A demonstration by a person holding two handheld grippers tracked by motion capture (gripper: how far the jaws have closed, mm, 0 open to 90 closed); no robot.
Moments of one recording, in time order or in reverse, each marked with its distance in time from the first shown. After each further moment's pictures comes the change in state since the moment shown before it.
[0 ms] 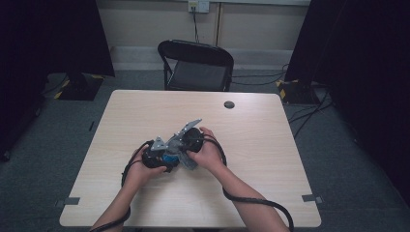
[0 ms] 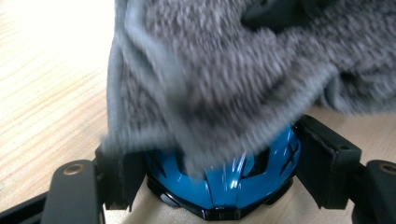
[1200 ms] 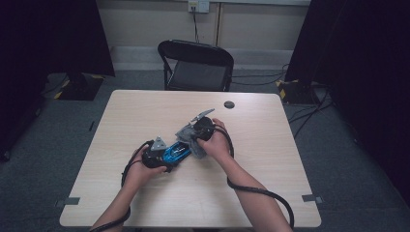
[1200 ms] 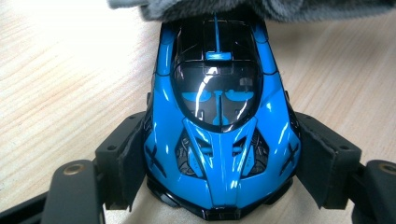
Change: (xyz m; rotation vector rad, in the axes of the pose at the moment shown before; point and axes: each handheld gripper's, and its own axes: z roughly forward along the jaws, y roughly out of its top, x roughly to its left) left arm 0.000 0.000 0.000 -0.001 0.000 -0.002; right arm -0.048 -0.004 -0.008 0.012 -0.107 0.122
